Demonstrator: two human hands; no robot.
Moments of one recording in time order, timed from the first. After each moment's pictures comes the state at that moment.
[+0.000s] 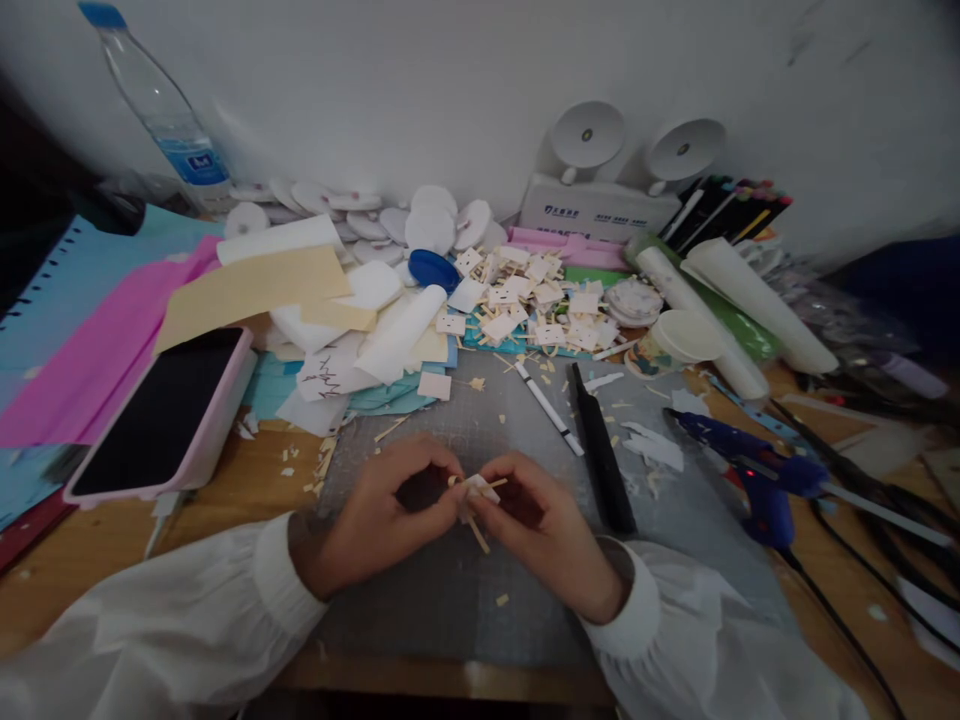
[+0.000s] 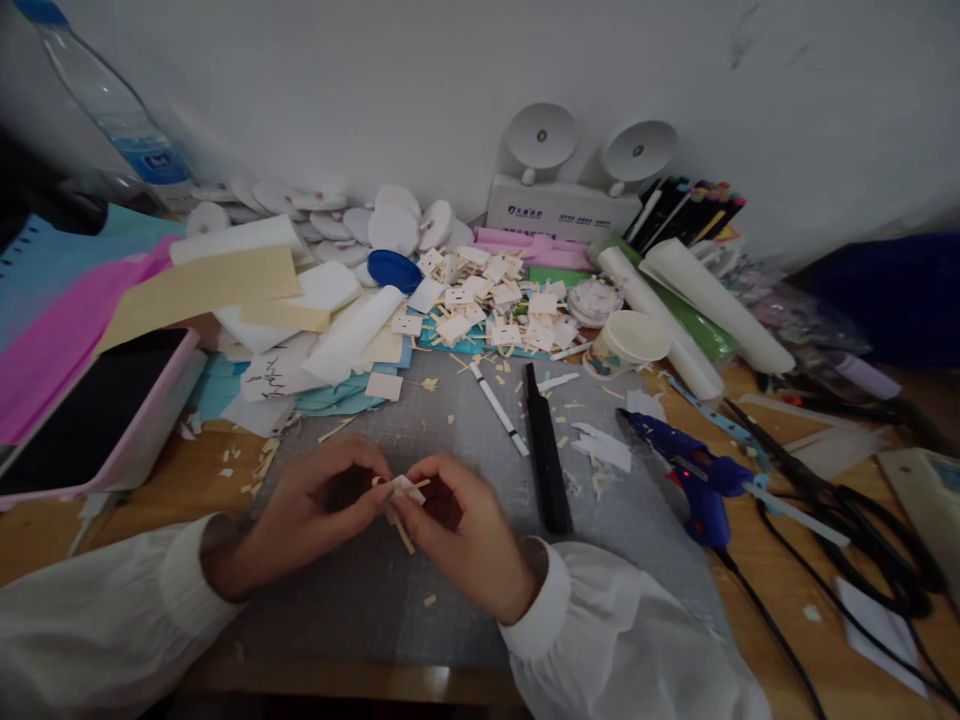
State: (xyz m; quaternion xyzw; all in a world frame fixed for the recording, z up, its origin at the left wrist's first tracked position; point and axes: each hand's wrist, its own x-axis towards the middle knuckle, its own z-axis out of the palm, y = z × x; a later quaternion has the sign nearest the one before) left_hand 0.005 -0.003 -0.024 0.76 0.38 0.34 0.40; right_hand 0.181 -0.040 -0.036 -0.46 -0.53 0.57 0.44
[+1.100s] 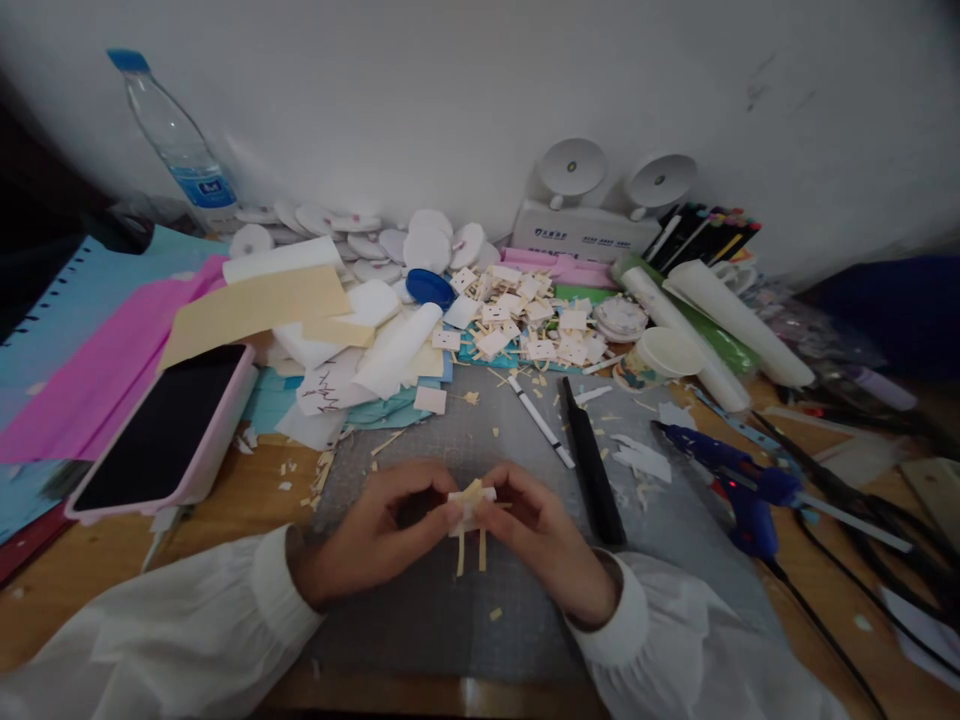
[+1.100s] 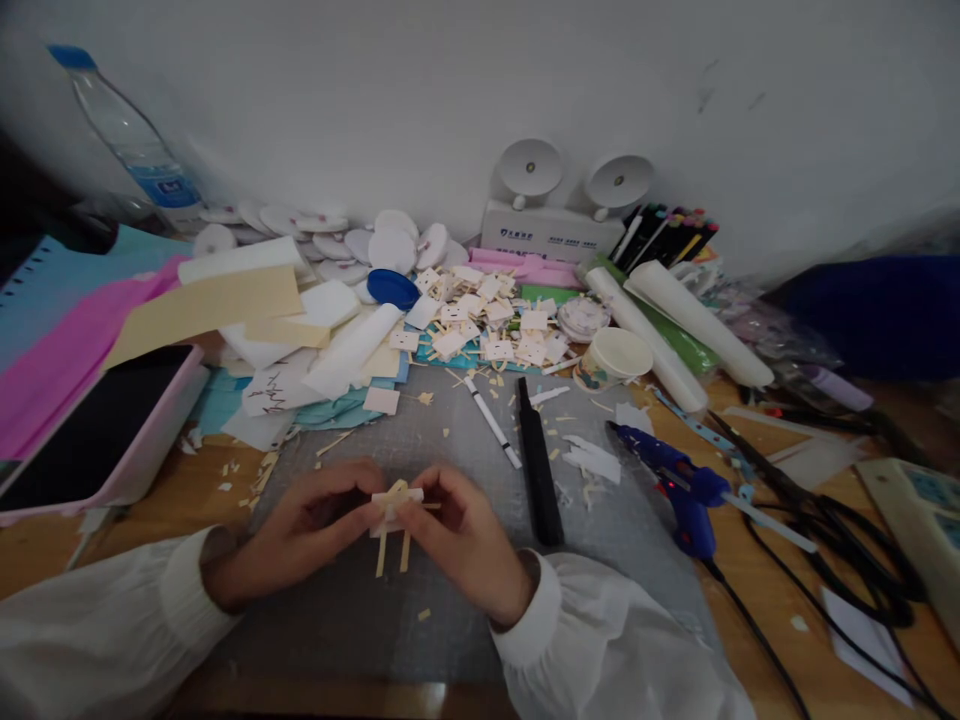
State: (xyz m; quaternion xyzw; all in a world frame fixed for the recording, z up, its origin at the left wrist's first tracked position) left_hand 0.005 0.000 -0.016 0.72 0.34 0.32 0.52; right_hand 0.187 -0.035 -0.029 -0.43 -0.44 0.66 0.44
